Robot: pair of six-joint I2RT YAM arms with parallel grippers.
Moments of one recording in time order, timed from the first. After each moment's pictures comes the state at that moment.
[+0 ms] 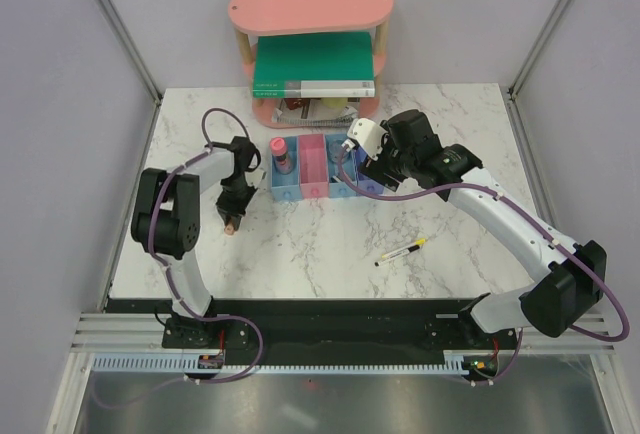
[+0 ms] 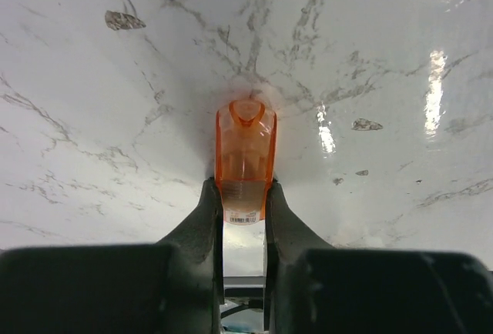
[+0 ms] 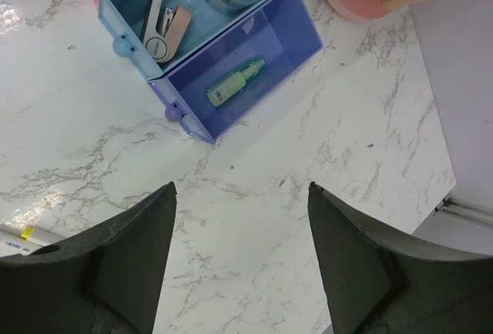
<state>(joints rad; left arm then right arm) -0.20 1.90 1.23 -0.95 -0.10 0.17 0.59 1.39 1.32 -0.64 0.06 -0.62</state>
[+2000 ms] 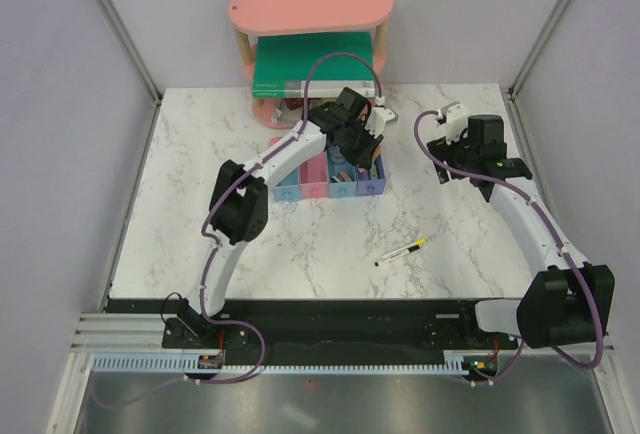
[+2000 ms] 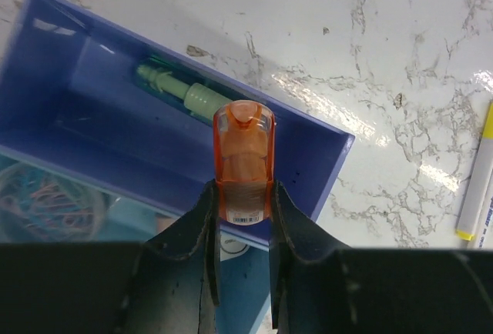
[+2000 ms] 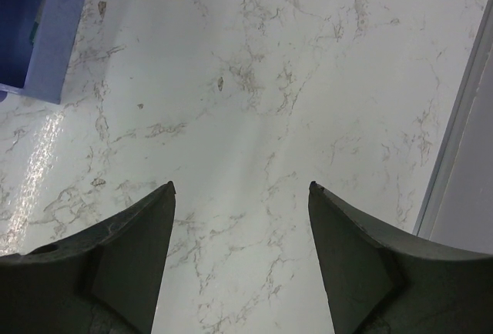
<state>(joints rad) -0.67 2.28 2.12 -0.73 0.32 0.24 0.09 1.30 1.06 -0.45 -0.03 -0.32</state>
